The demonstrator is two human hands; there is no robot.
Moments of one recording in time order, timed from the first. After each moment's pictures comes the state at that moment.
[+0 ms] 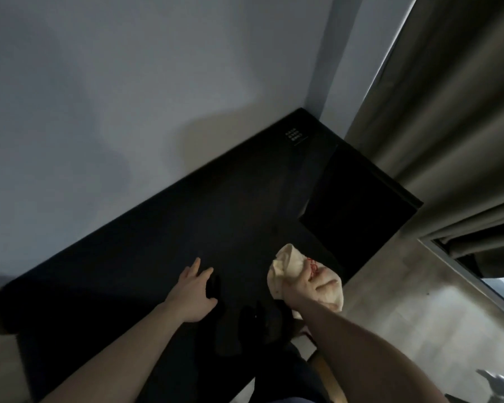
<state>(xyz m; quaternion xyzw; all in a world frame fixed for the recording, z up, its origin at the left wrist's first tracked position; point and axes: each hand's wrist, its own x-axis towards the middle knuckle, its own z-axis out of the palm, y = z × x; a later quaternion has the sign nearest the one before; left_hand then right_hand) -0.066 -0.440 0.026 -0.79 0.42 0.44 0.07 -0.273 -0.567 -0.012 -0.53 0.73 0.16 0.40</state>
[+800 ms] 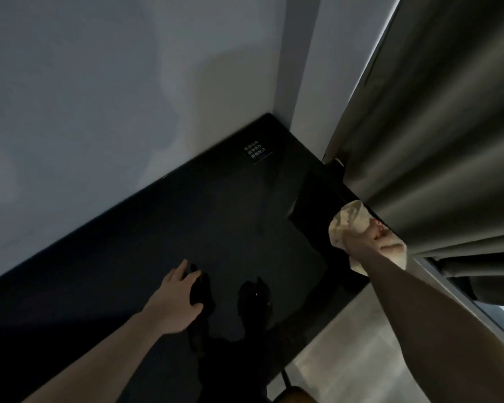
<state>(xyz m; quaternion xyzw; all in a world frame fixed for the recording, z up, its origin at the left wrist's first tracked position) -0.107 -0.648 -0.006 -0.80 0.41 0.44 0.07 -0.402 -0.950 -0.070 -0.51 0.78 0.04 0.36</state>
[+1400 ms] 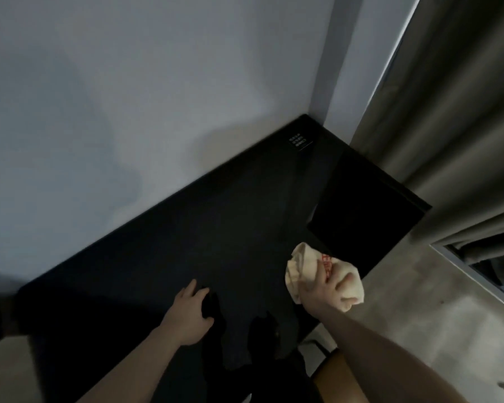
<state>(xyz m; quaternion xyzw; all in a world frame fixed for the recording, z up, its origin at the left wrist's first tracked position) -0.072 -0.397 0.020 -0.81 0.39 0.43 0.05 -0.309 -0.584 -0.063 -0.63 0.69 0.17 0.31</state>
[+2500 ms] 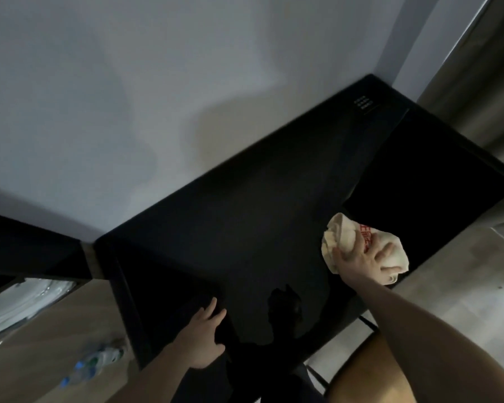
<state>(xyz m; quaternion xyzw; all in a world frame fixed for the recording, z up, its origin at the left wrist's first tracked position) -0.016 -0.221 -0.023 -0.75 0.38 0.53 0.14 -0.241 -0.519 -0.064 -0.67 0.68 0.14 0.25</state>
